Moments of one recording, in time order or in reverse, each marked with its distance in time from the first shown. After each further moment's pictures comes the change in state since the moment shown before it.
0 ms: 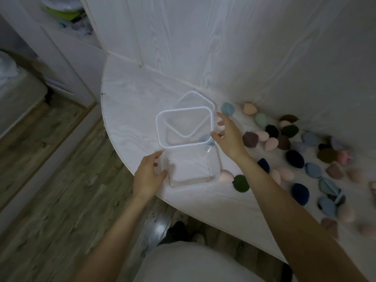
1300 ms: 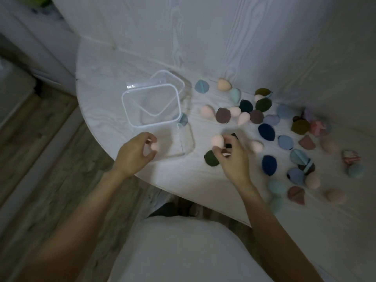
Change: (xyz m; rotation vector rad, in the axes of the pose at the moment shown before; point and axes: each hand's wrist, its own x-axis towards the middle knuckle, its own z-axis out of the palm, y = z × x) left_hand -0.020 0.054 0.014 0.292 -0.122 0.416; right_hand -0.139 0.060 -0.064 0.147 0.188 0.094
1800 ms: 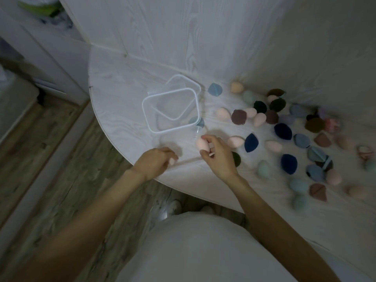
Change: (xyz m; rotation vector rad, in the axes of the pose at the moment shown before) left_hand 0.008 -0.046 0.001 0.227 -0.389 0.233; right_hand 0.000 -0.036 0.085 -0.143 -0.162 -0.121
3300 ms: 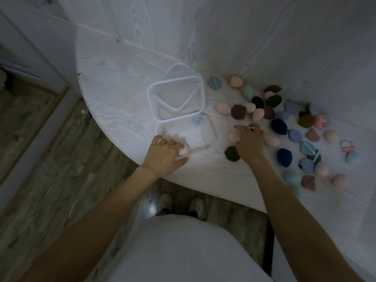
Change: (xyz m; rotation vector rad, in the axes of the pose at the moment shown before) left_hand 0.003 -0.001 0.015 0.141 0.242 0.066; right_hand 0.031 0.048 -0.039 -0.849 -0.027 0.250
